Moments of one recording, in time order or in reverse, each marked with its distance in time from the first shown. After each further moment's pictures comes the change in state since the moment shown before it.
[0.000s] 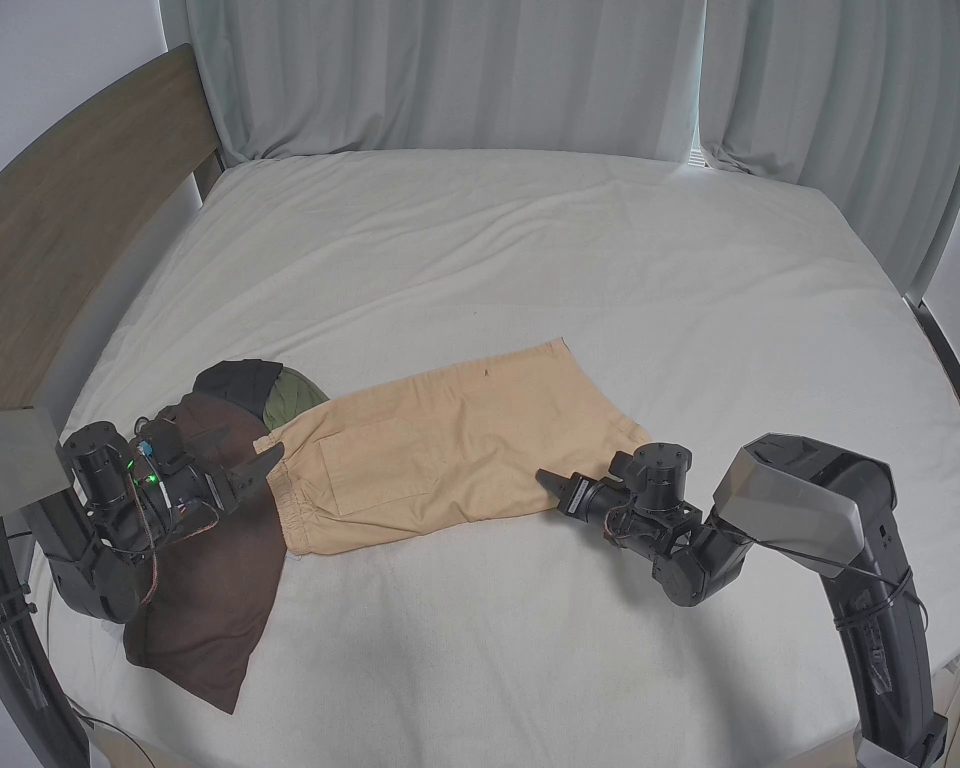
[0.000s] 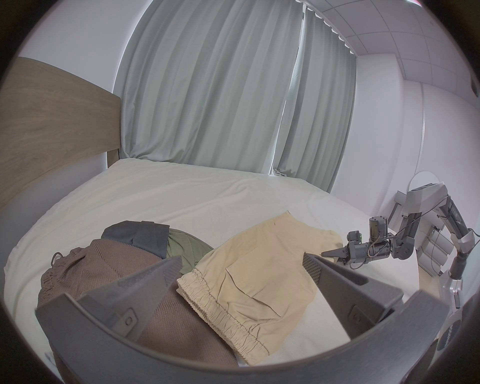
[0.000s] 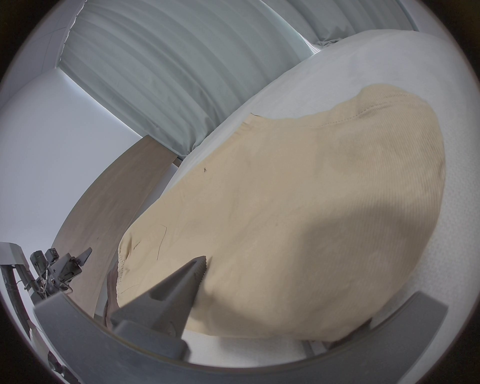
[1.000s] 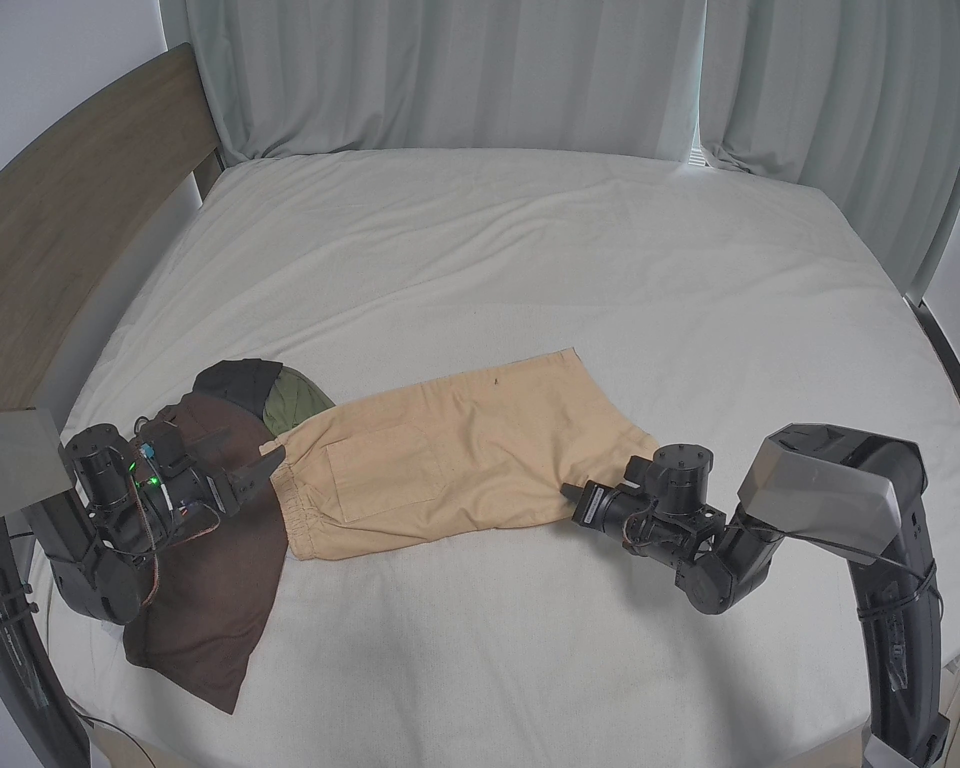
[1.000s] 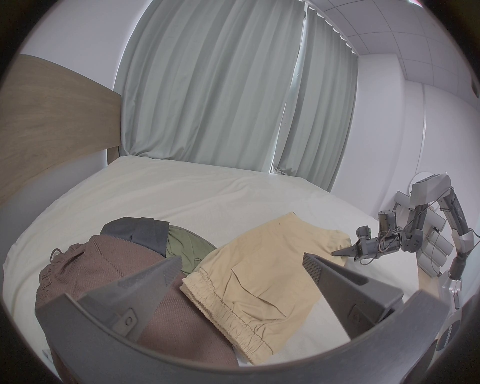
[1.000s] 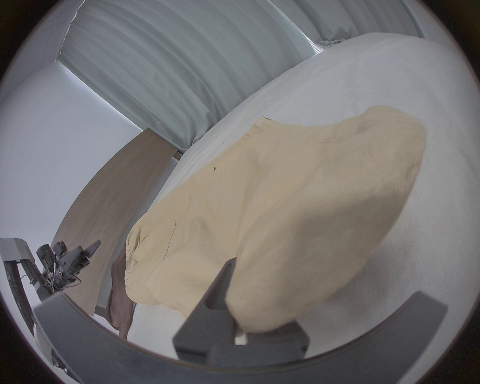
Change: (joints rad) left arm -0.001 0.009 0.003 0.000 0.000 -0.001; right arm -0.004 -0.114 0.174 -0.040 0.003 -0.035
